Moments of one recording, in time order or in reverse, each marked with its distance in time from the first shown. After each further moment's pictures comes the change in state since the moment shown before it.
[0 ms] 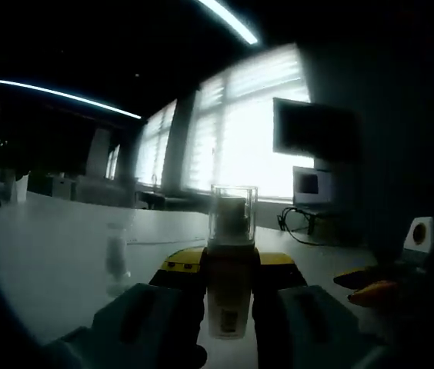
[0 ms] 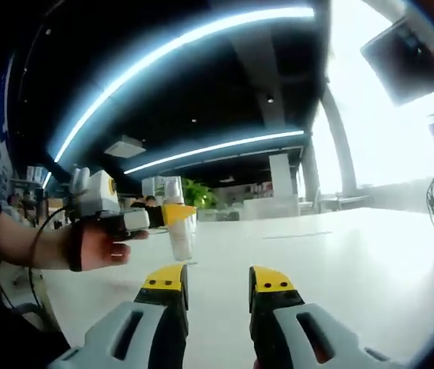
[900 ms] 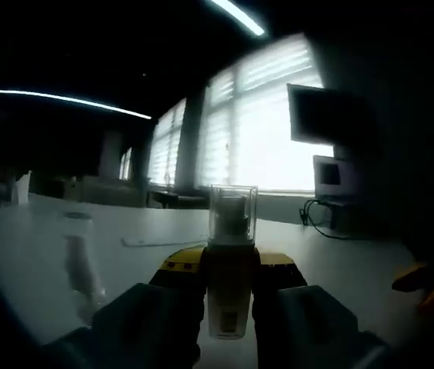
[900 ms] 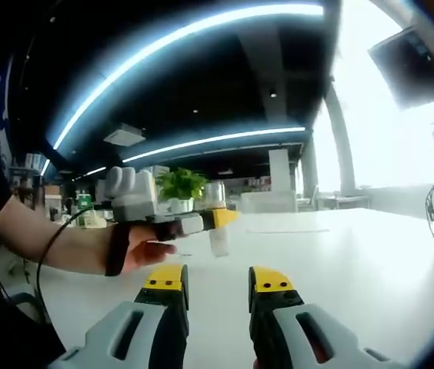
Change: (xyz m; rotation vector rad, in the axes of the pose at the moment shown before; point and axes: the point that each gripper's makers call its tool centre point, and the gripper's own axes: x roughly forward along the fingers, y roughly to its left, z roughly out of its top) left arm 0.063 0.022 -0.035 0.069 0.014 0.100; right arm 0.005 -0.004 -0.008 -0.046 0.044 -0.014
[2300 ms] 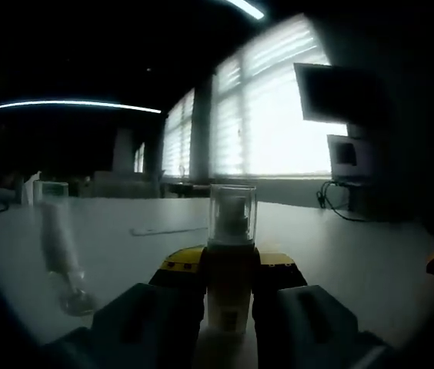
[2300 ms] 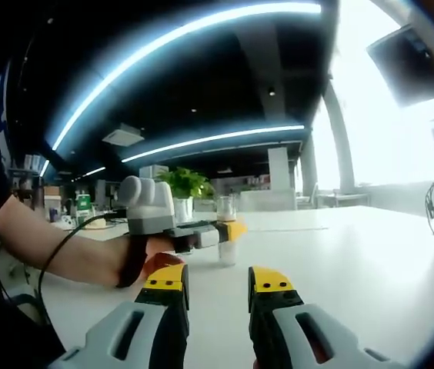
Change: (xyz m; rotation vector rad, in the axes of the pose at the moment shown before) left arm 0.016 0.005 -0.028 0.024 0.064 0.078; right arm 0.002 -0.003 -0.002 0.006 0.009 -0.003
